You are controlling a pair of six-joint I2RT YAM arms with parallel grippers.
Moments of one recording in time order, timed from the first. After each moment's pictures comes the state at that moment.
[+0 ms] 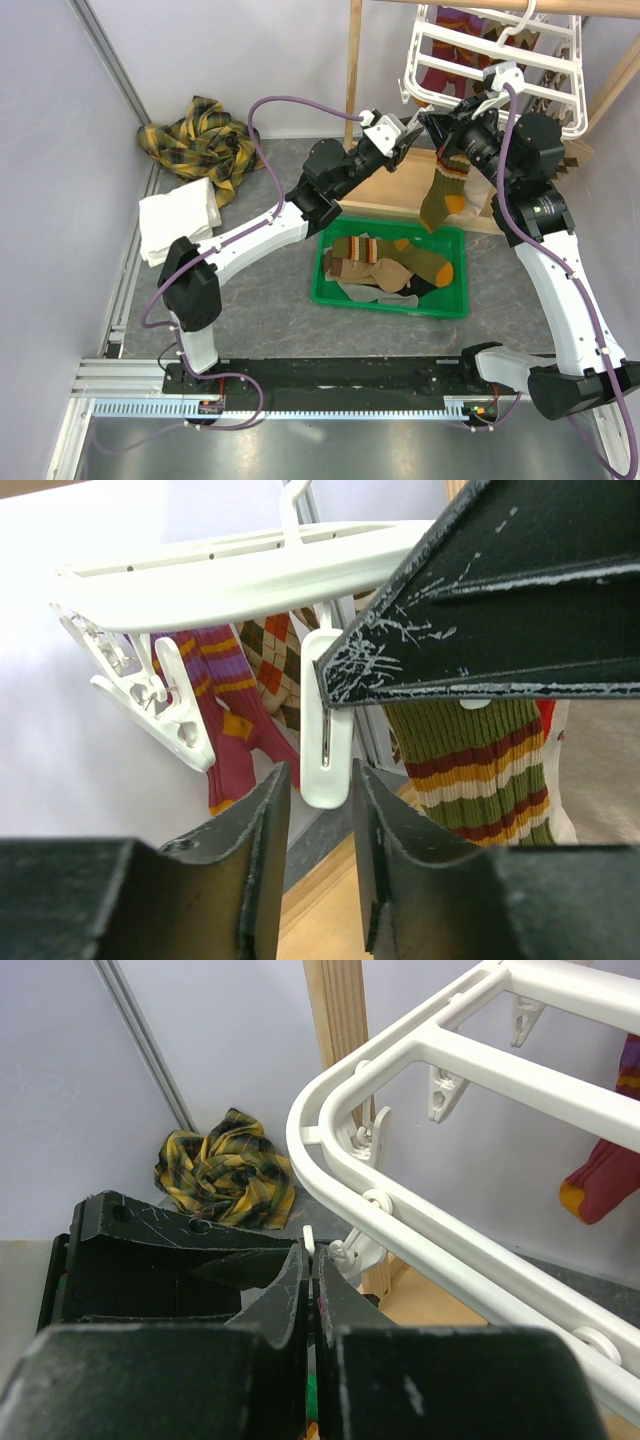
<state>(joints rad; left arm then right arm) -0.86 1.82 1.62 0.58 0.11 0.27 0.24 1.19 1.49 -0.19 -0.30 0.21</state>
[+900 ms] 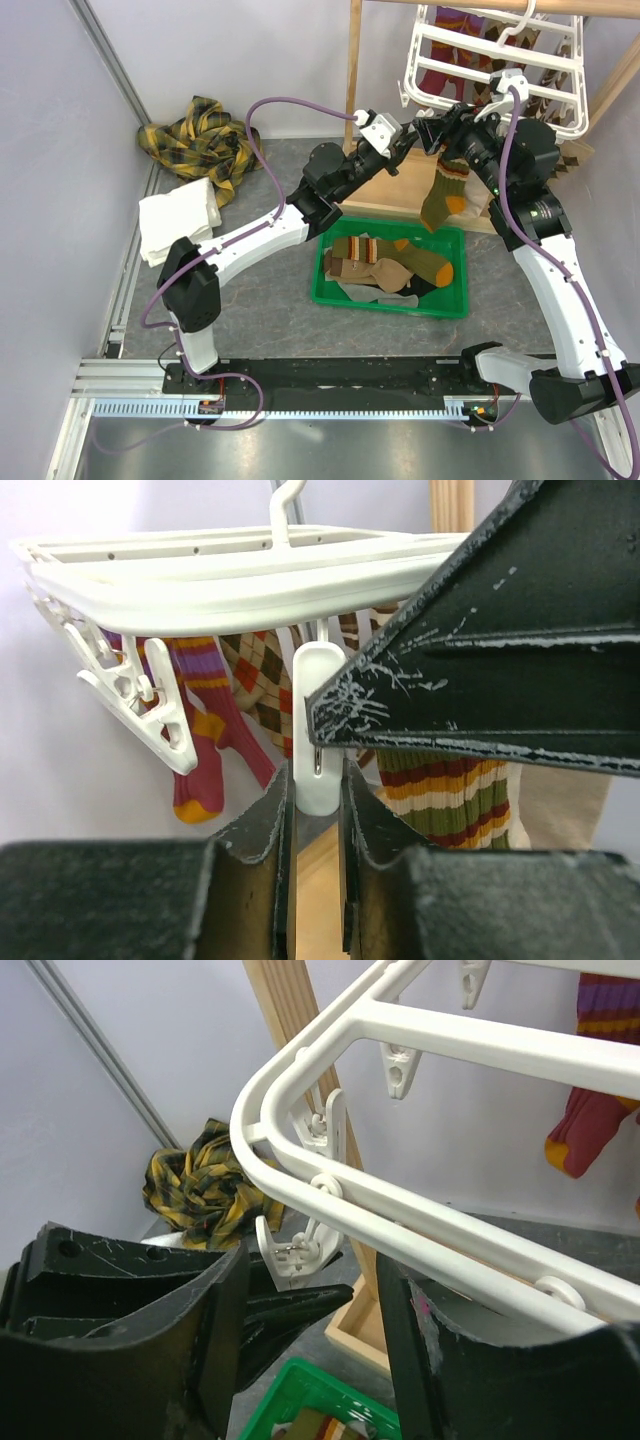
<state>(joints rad) -0.87 1.82 1.60 0.61 0.11 0.17 0.25 1.17 1.44 -0.20 -0.18 0.29</state>
